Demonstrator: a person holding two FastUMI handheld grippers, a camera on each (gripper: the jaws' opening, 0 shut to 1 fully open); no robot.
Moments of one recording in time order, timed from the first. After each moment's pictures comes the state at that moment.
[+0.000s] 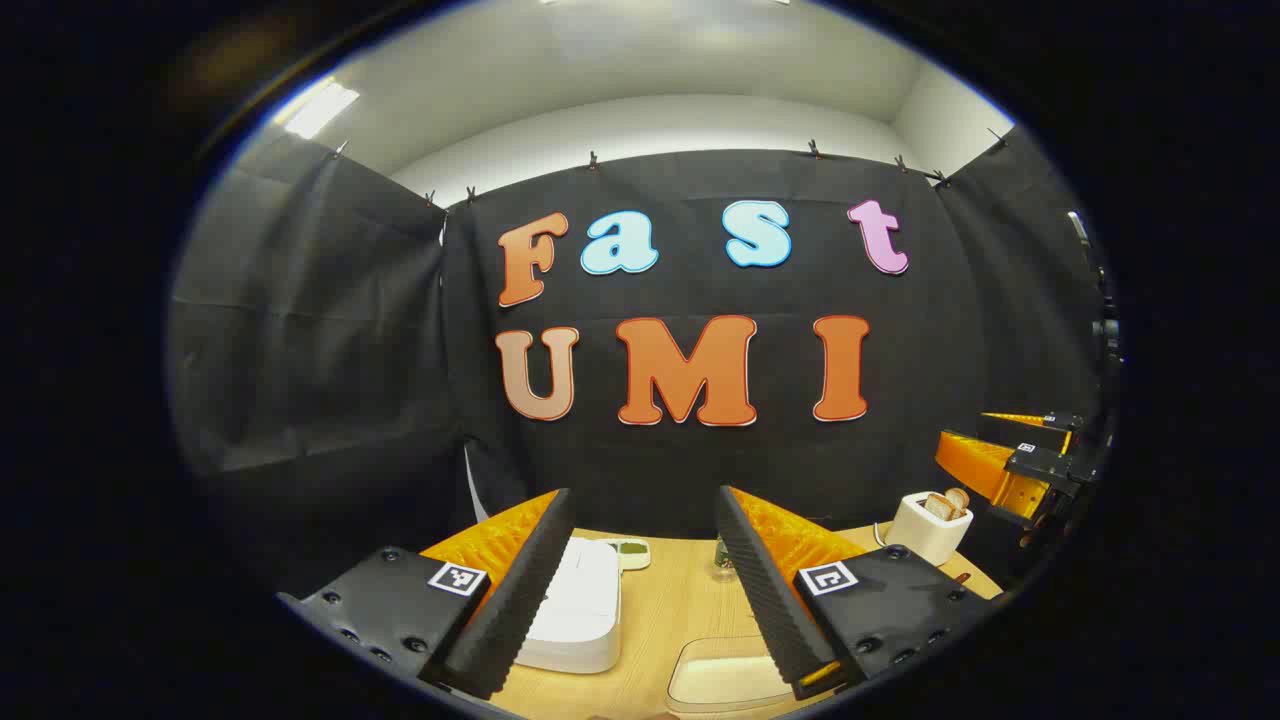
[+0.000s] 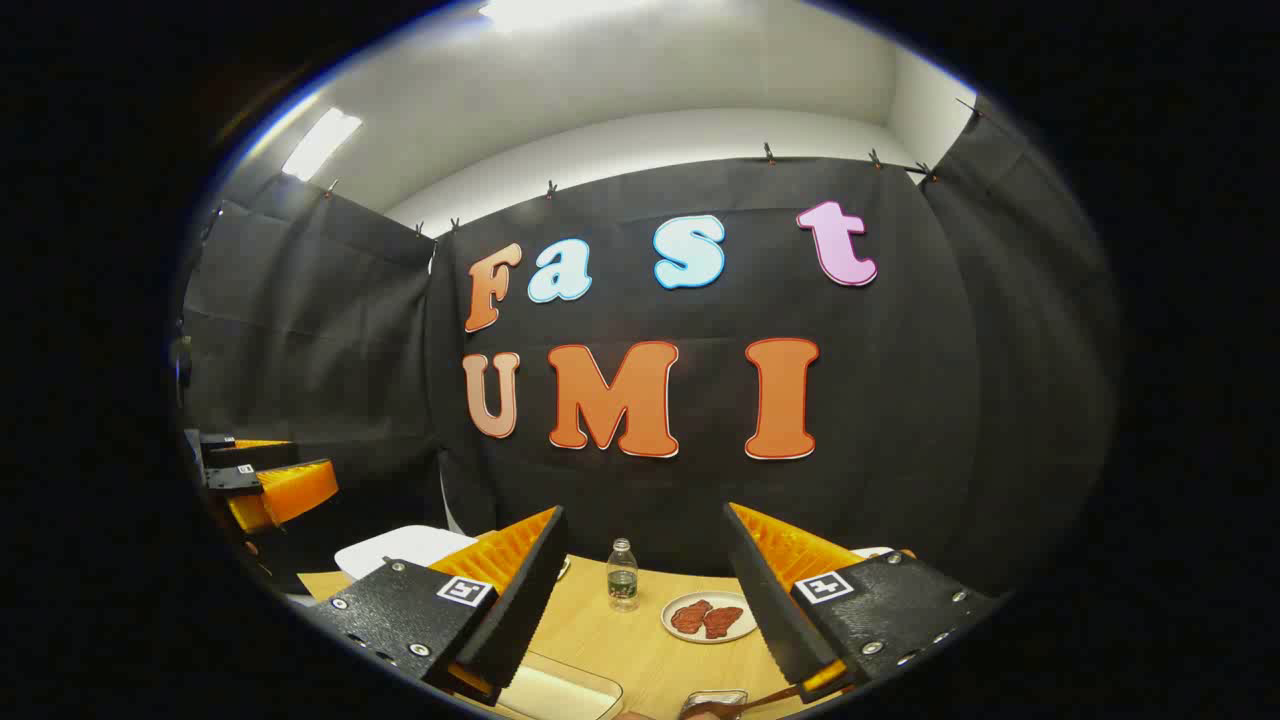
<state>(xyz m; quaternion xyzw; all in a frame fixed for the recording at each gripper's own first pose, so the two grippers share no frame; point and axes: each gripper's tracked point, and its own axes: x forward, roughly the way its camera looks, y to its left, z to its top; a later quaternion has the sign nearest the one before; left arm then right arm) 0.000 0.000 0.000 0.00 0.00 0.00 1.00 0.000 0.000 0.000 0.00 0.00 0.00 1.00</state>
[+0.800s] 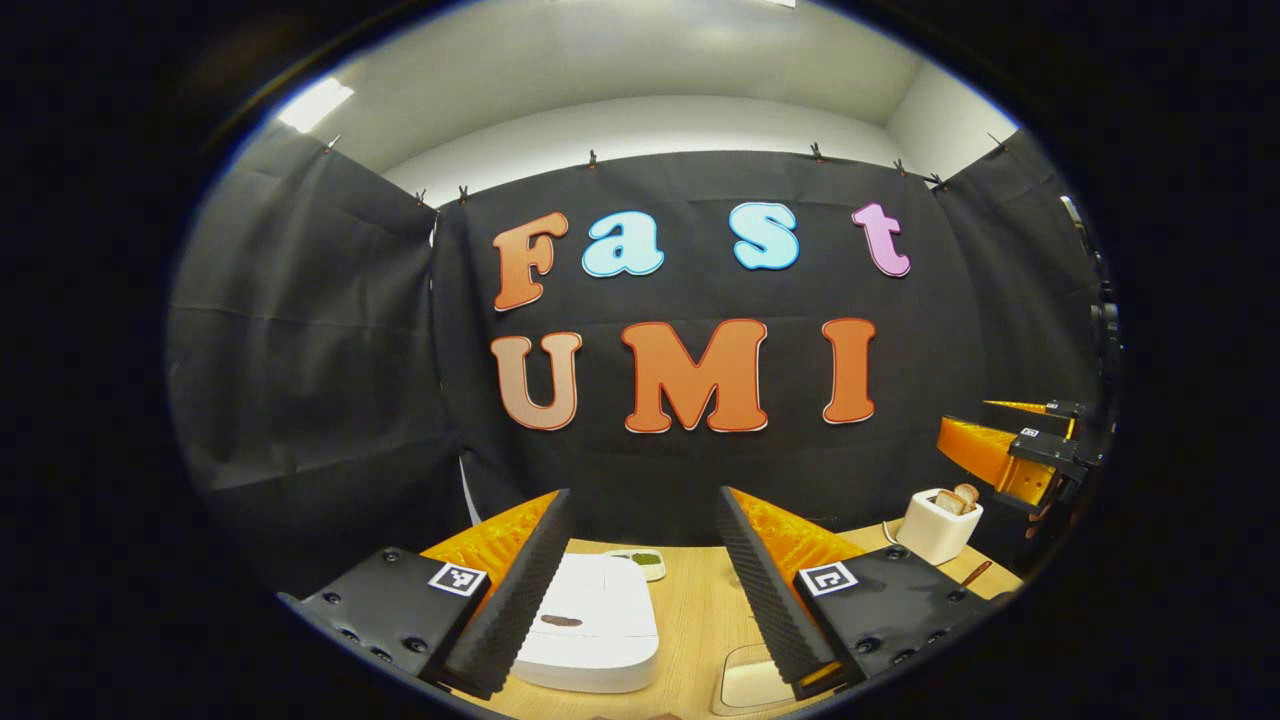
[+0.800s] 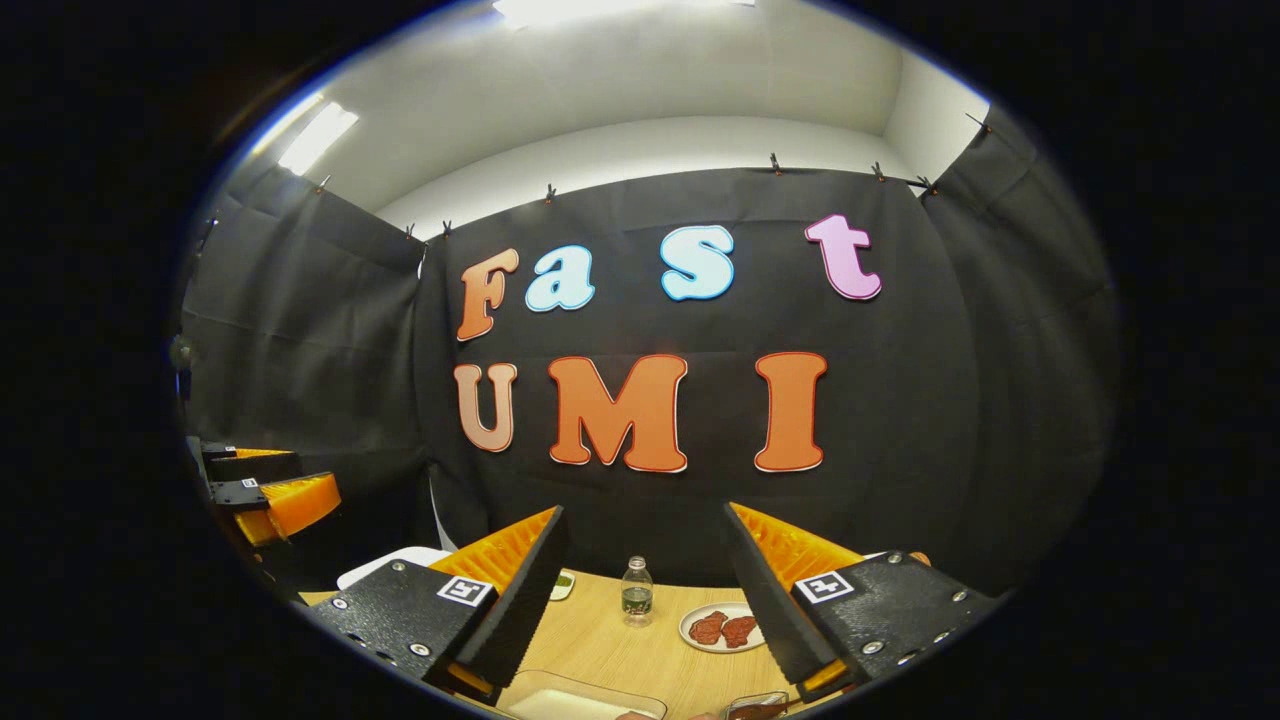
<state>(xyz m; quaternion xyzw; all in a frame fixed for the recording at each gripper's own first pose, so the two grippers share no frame) 0.038 0.065 0.005 0.01 0.00 -0.02 1.00 0.025 0.058 0.020 -0.01 -0.02 -0.03 1.00</state>
